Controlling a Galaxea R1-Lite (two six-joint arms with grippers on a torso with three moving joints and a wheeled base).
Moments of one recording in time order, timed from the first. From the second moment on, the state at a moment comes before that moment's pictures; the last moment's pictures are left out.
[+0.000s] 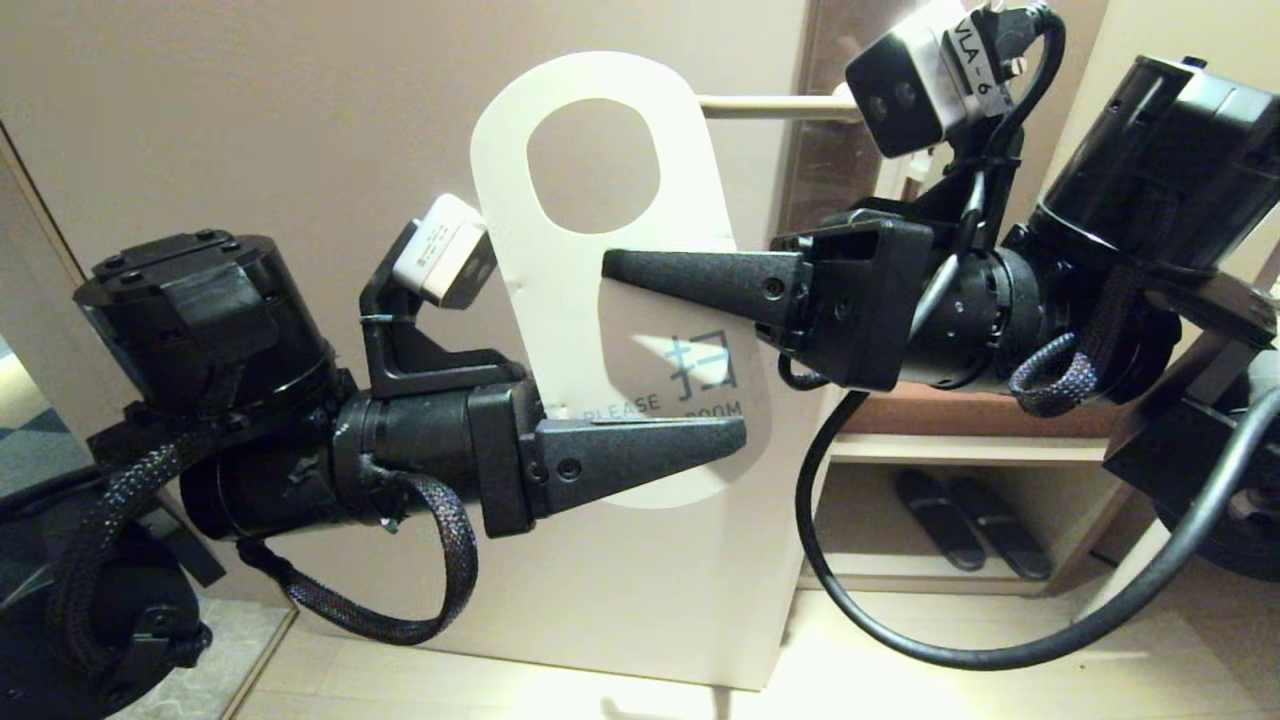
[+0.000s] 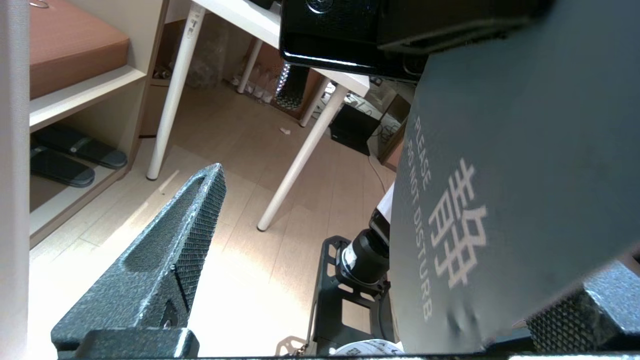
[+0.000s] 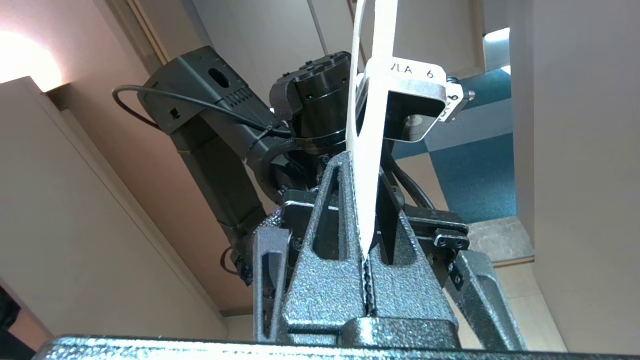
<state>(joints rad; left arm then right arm) -0.65 1.59 -0.76 -0.94 -0.81 -0.54 0.70 1.71 -1.11 -0.85 0.82 0.53</state>
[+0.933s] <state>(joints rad) -0.62 1.60 -0.75 -0.94 -0.79 -0.54 0.70 1.74 -1.12 -0.85 0.82 0.53</state>
